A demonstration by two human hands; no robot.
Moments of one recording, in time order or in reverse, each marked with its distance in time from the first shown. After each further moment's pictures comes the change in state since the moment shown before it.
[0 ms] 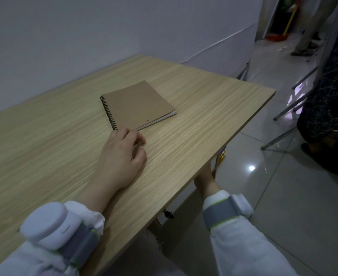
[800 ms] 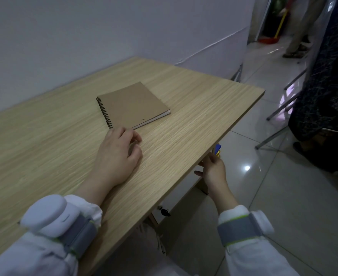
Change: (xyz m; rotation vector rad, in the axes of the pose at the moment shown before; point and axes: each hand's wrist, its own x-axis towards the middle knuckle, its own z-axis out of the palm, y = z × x) left_hand 0.001 -0.003 0.001 -0.008 -0.008 0.020; right_hand -0.022 -0.011 -0.039 -0.195 0.066 -0.055
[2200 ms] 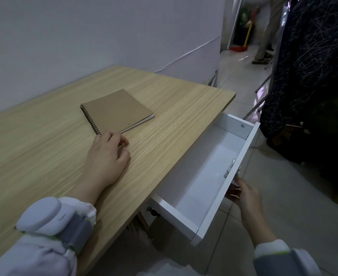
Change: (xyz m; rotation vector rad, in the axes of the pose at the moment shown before) left_hand -0.002 0.001 -0.001 0.001 -0.021 -0.011; right_hand -0.052 0.029 -0.111 0.162 0.319 0.091
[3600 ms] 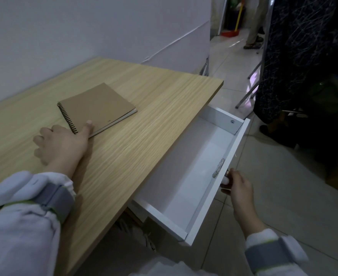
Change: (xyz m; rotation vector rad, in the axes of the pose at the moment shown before) left_hand 0.052 -0.035 0.005 0.175 0.150 -0.642; right_hand 0.007 0.009 -0.003 -0.086 0.102 -0.043
